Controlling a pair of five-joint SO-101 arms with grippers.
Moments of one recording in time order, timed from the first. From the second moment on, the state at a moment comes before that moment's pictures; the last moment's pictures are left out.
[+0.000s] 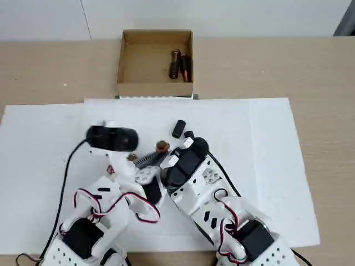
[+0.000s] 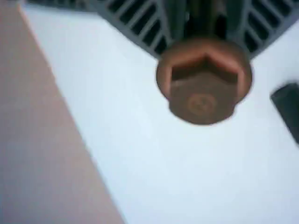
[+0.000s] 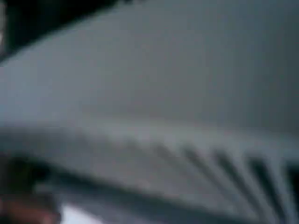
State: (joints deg) left arm 33.3 -81.7 66.8 53.8 37.4; right arm -43.3 -84.8 70.3 54.2 1.5
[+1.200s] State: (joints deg) left arm 18.4 -81.7 58.9 58.9 21.6; right arm -43.4 -84.8 70.3 54.2 1.6
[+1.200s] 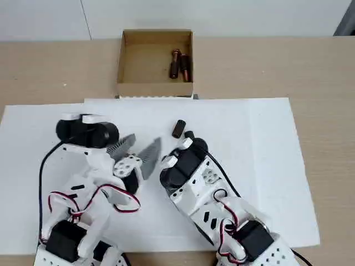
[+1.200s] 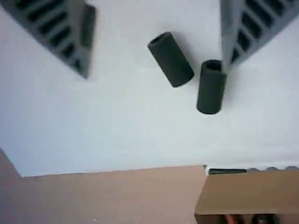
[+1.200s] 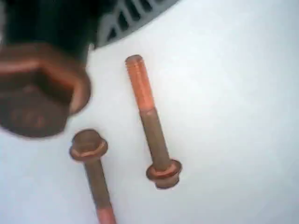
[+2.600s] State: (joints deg) left arm -6.8 -81.7 84.5 61.2 1.5; right arm -20.4 -21.7 17.9 48.4 1.9
